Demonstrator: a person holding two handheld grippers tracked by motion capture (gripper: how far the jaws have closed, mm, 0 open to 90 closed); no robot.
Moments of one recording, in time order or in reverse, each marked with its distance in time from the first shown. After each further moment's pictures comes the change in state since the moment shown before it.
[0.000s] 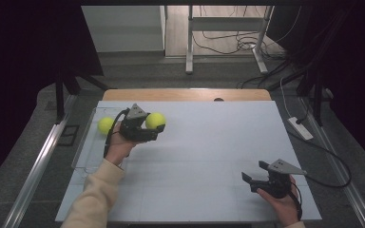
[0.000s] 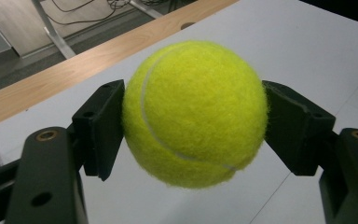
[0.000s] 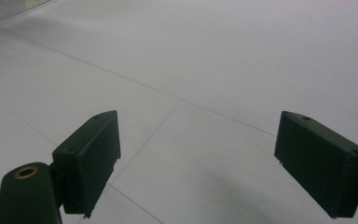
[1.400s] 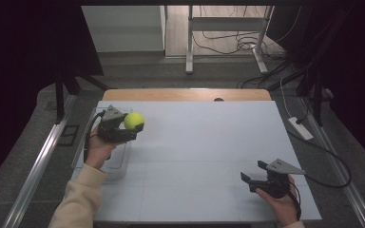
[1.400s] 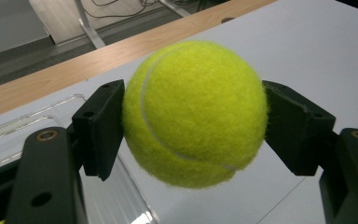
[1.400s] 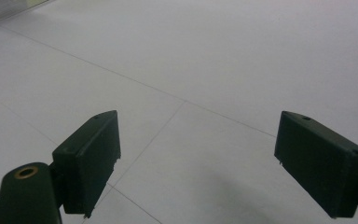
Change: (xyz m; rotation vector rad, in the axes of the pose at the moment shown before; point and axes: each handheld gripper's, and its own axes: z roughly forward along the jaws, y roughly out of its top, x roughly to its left) left arm 0.037 -0.027 -0.038 -0.011 0.097 -0.078; right arm 0.002 0.001 0.002 0.005 0.001 -0.009
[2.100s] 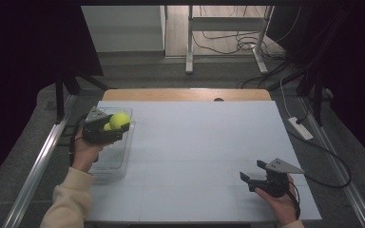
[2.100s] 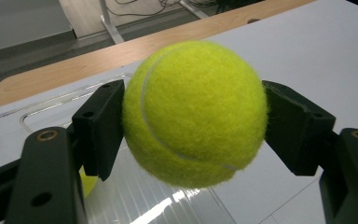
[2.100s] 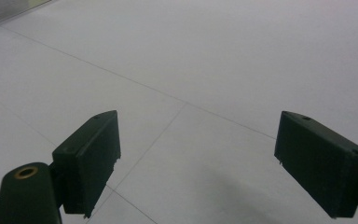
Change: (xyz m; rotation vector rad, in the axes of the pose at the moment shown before) left arm 0.026 -0.017 -0.023 -0.010 0.061 -0.059; right arm 0.000 0.001 0.002 -0.002 0.006 0.000
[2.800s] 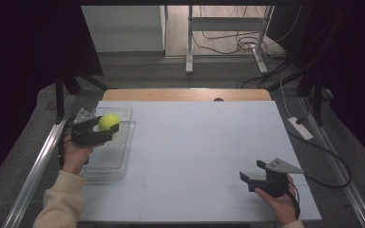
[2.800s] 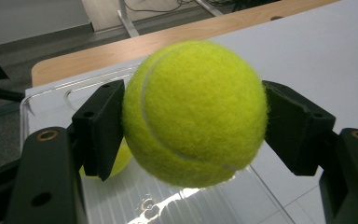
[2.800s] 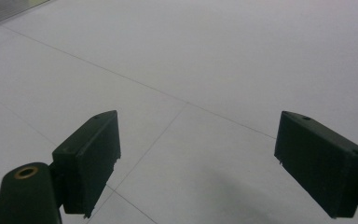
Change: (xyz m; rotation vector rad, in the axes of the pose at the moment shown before) left arm 0.021 -0.012 -0.016 0.005 0.050 -0.038; right arm 0.001 0.000 0.001 0.001 0.003 -0.003
